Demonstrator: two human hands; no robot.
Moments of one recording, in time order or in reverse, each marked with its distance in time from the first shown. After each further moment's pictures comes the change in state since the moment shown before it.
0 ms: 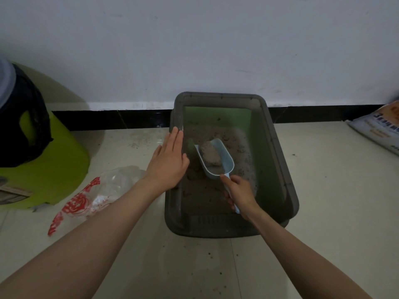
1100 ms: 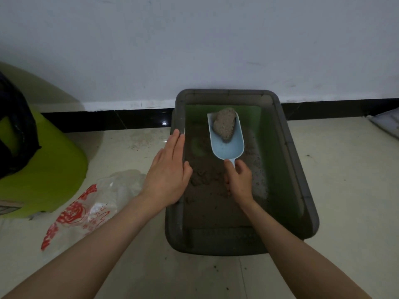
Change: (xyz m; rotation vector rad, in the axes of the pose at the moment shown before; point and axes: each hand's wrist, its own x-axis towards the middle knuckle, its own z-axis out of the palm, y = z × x) left_hand -0.002 0.001 0.003 -0.070 0.049 0.030; right_hand 0.056 -0.009 0.019 0.091 0.205 -0.279
